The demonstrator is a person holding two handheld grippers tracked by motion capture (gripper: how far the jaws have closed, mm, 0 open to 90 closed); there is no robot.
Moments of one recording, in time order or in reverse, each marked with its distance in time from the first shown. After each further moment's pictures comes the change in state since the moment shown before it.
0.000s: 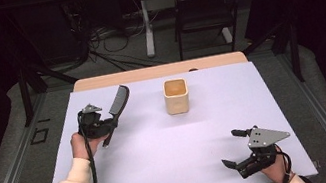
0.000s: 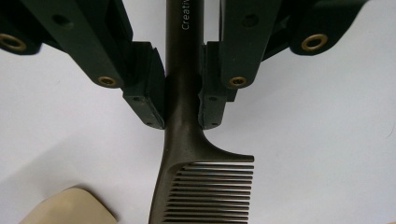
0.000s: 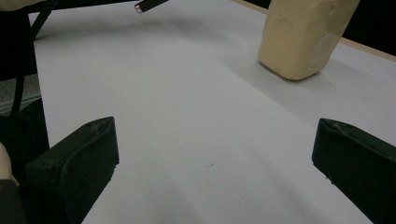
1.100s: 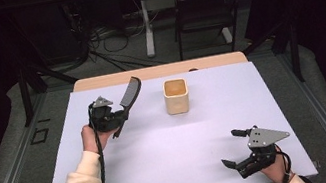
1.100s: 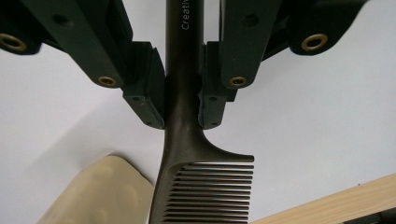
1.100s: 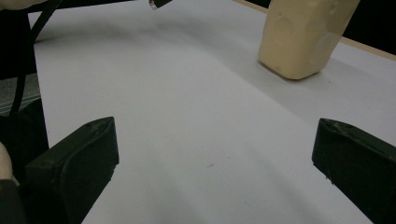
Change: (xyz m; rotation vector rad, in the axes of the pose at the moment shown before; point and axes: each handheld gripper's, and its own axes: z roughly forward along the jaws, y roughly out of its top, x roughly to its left) left arm -0.024 0.027 0.012 -0.062 -0.043 0.079; right arm 0.000 0.000 0.001 0.001 0.001 0.002
